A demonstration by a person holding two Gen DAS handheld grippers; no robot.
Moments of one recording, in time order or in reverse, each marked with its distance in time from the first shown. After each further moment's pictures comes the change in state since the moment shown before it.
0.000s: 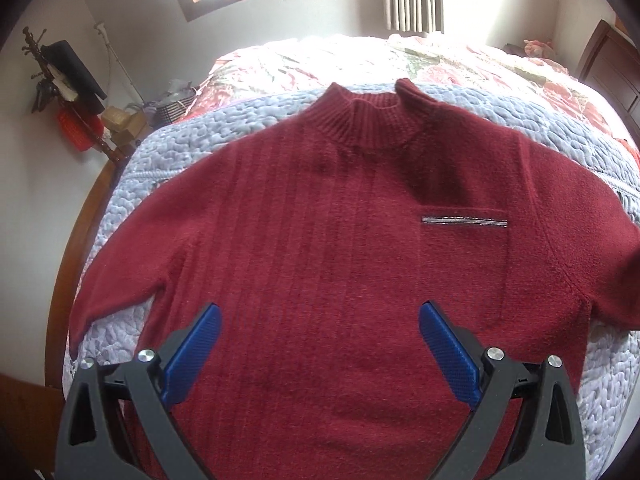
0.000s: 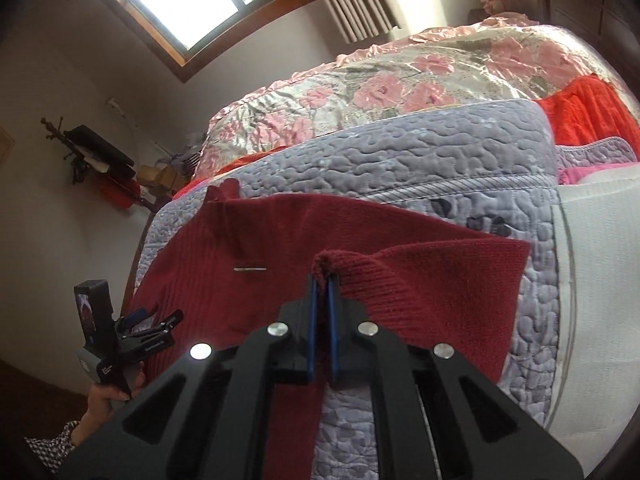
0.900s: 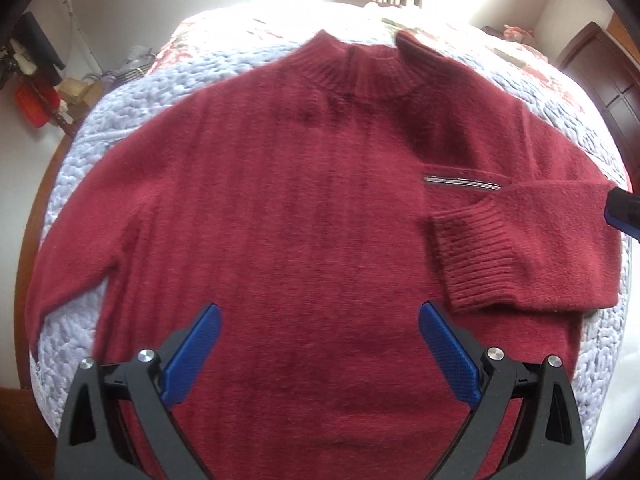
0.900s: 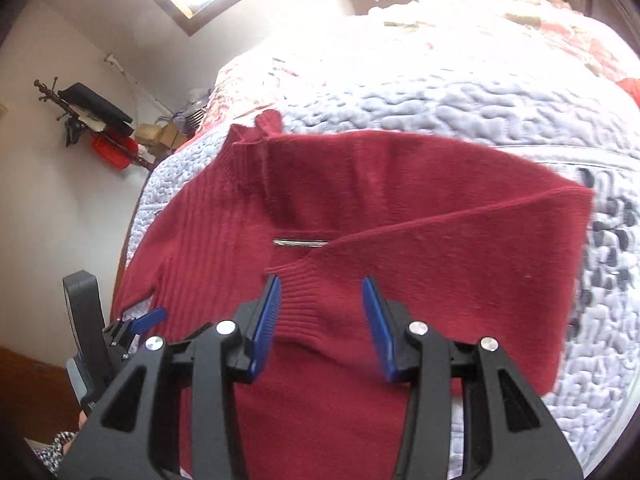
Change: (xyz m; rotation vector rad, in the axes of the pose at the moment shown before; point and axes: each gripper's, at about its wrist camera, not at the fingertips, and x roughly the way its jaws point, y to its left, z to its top) left arm 0.043 0.004 -0.006 0.024 0.123 -0.199; right arm 0.095 0.073 -0.015 -0.035 0.125 -0.071
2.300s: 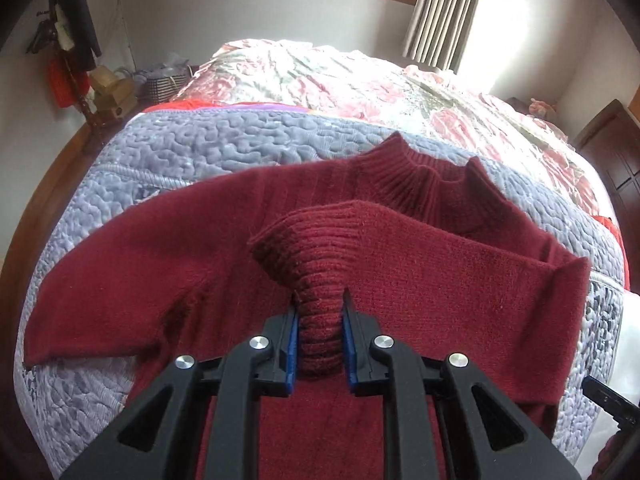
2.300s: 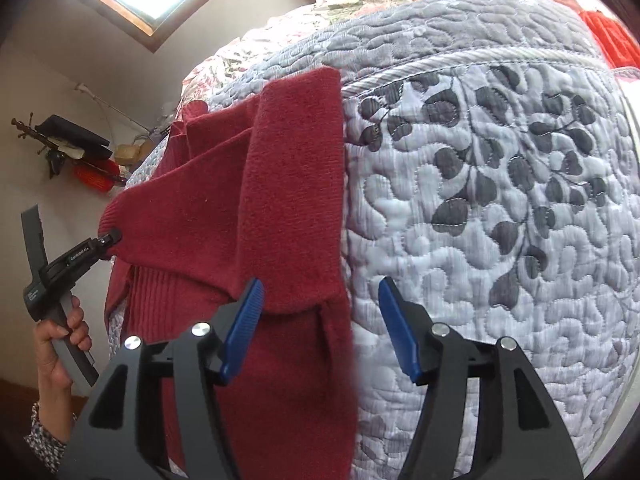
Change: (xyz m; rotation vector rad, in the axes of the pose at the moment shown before) left arm -0.014 0.057 0.061 -0.178 -0.155 -0.001; right arm 0.022 -0.064 -0.039 0.149 0.044 0.020
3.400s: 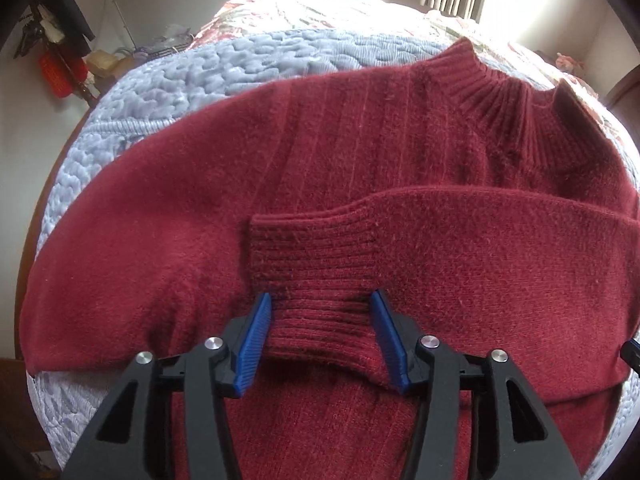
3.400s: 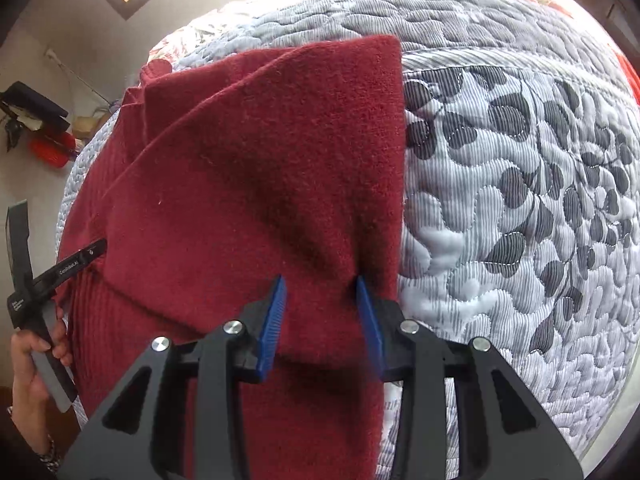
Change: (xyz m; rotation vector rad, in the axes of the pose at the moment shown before) left arm 0.081 0.019 -0.017 0.052 0.147 0.098; right arm 0.063 0.037 0.024 -0.062 0.033 -0.200
